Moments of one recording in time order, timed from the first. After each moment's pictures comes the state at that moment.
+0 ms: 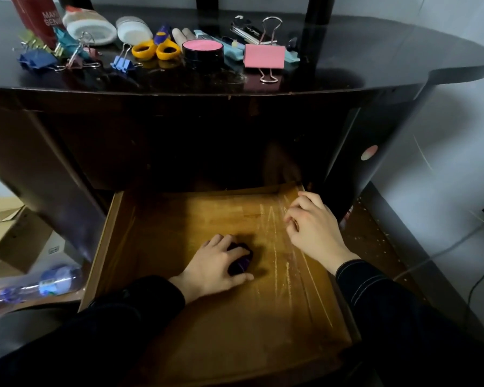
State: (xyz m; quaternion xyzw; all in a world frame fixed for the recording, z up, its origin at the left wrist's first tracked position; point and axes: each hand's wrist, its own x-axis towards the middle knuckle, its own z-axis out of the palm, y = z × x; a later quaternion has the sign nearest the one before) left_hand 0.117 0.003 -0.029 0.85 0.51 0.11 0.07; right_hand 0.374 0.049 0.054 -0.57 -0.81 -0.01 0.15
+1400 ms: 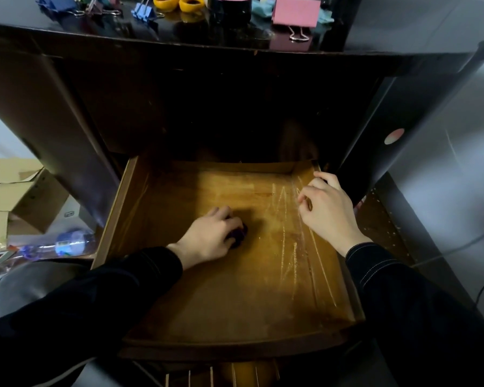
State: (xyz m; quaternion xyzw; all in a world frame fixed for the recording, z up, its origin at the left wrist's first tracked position) left_hand 0.101 -0.001 -0.005 0.83 0.54 0.08 0.11; right_hand 0.372 0.047 0.055 -0.57 -0.80 -0.01 0.16
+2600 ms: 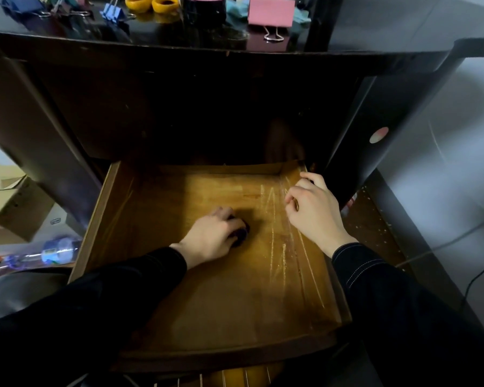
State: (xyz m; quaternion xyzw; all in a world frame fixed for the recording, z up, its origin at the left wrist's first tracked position) left_hand 0.127 0.017 -0.015 0.85 0.51 0.11 0.09; right_hand 0.372 0.046 0.058 -0.58 -0.80 0.01 0.17
